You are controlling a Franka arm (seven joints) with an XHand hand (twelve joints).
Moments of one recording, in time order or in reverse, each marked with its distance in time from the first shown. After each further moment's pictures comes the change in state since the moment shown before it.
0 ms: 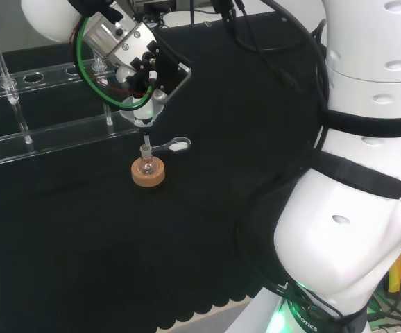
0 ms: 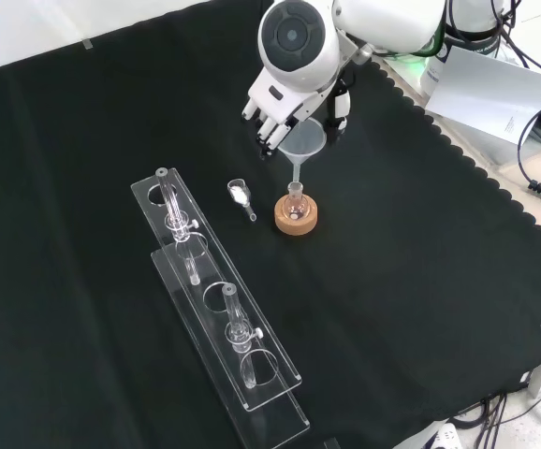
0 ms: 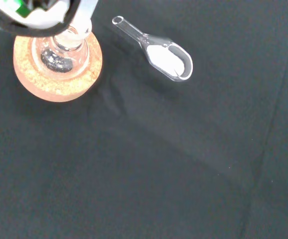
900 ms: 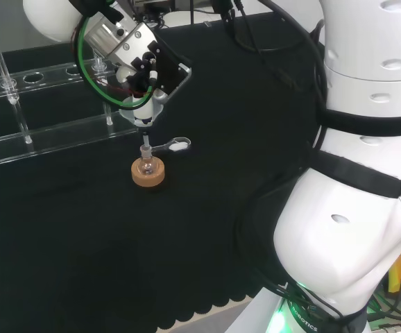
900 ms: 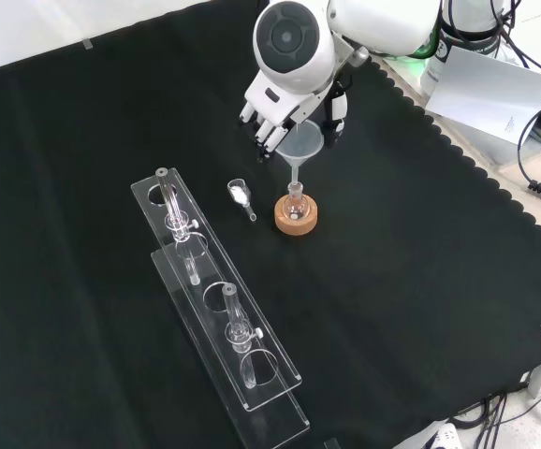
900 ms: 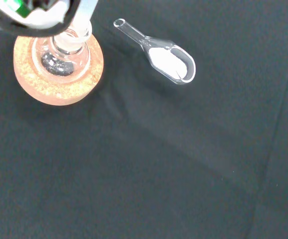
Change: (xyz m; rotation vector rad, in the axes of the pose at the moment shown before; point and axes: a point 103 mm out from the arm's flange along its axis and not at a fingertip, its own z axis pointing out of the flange) arm -0.001 0.006 0.003 0.002 0.007 -0.011
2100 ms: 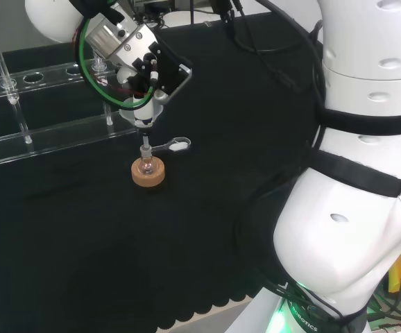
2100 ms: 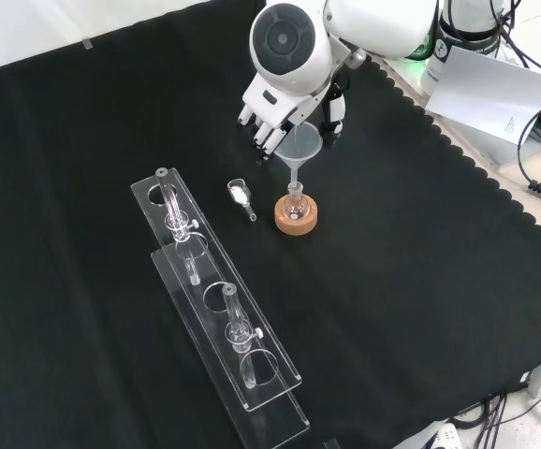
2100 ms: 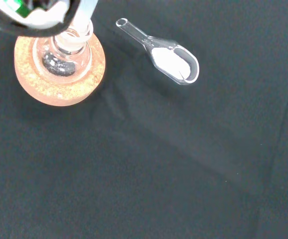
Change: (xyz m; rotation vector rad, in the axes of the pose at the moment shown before) arm 0.000 0.006 0.002 0.001 0.005 -0.010
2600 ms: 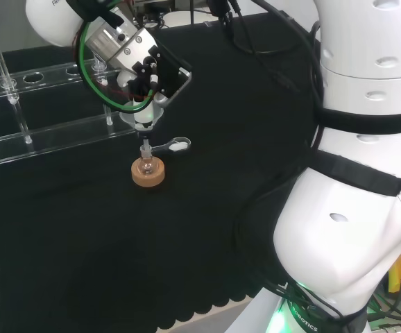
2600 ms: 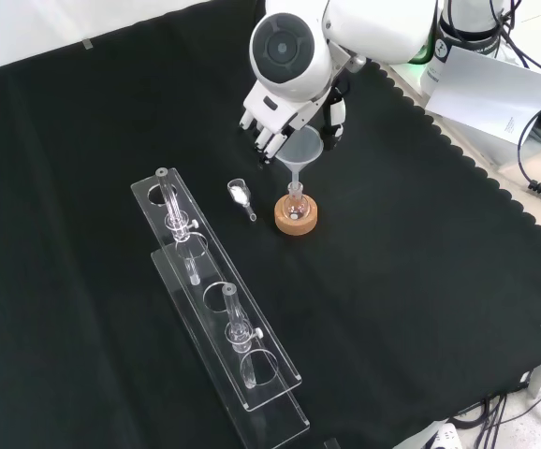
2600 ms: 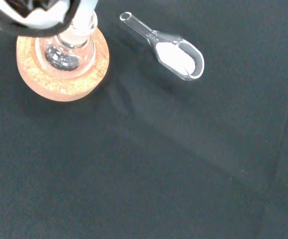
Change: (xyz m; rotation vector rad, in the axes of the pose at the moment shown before) arm 0.004 0.003 0.005 0.010 -0.001 -0.005
